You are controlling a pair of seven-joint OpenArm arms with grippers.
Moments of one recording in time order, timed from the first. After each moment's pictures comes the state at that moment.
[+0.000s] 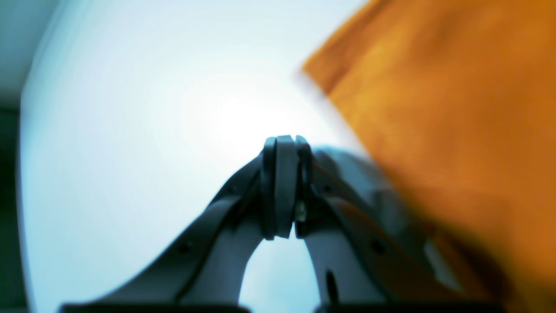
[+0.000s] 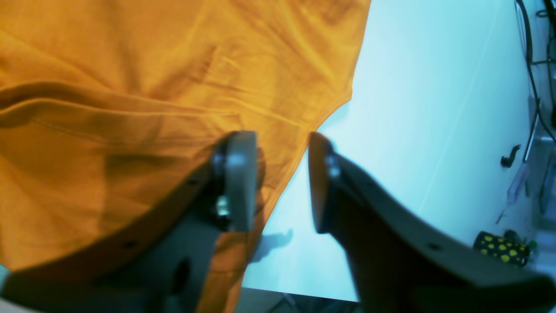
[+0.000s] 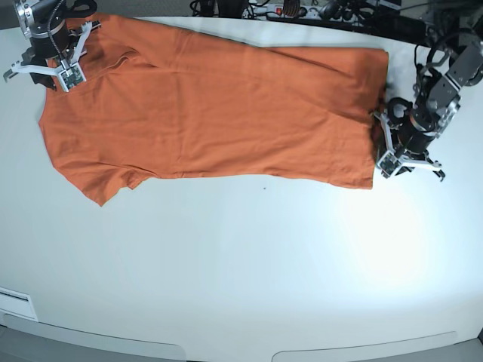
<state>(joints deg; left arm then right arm) -2.3 -54.2 34.3 89.0 -18.8 6.2 15.1 -50.5 29.9 10.5 131.6 -9.2 7.1 -45.6</state>
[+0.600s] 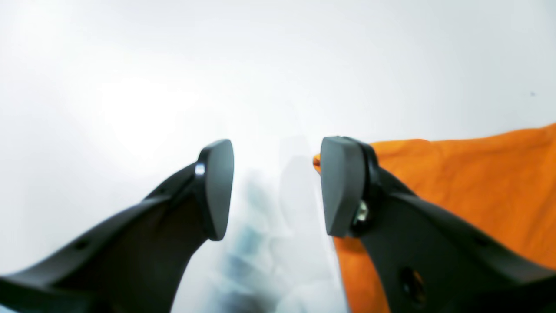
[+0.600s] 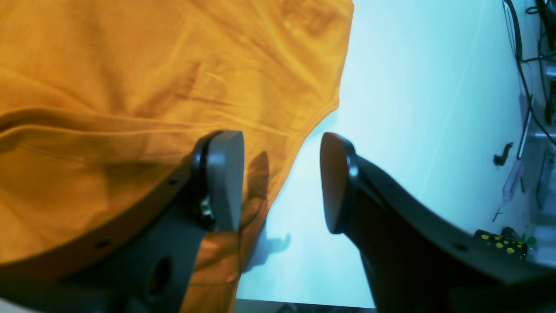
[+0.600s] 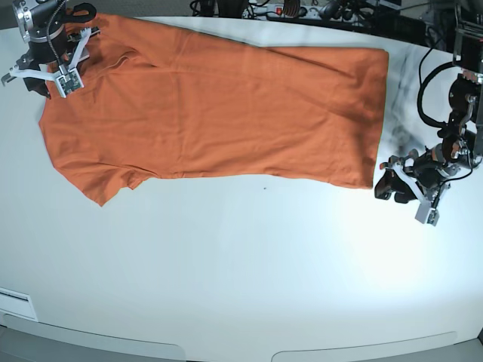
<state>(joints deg) -6.9 -45.2 8.9 81.0 -54.6 -19.3 38.4 -49.0 29.9 10.5 131.6 -9.1 6.1 -45.6</state>
